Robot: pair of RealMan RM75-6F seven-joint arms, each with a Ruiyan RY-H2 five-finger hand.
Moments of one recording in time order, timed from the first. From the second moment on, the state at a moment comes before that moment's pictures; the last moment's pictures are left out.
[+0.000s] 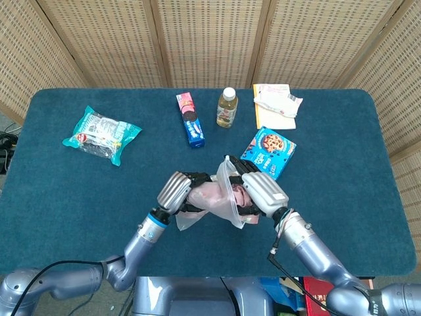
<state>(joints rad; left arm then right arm) -0.77 -1.91 -0.22 -1.23 1.55 1.28 -0.27 0.87 -1.06 0.25 -2.22 -0.79 1.02 -0.16</state>
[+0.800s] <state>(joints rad) -0.69 -1.76 -0.12 -1.35 1.49 1.22 -0.12 0.85 -1.20 0.17 -2.13 -0.82 0.97 -0.17</state>
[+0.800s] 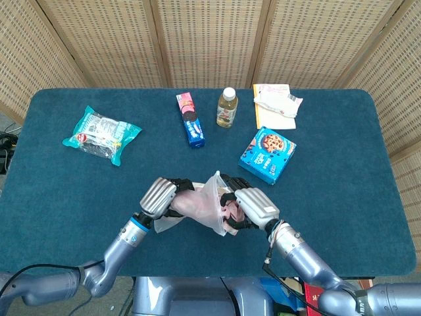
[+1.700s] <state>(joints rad) -0.63 -1.53 -0.04 -1.48 1.46 1.11 -0.12 0.80 -1.33 0.10 -1.91 -0.85 0.89 -0.10</state>
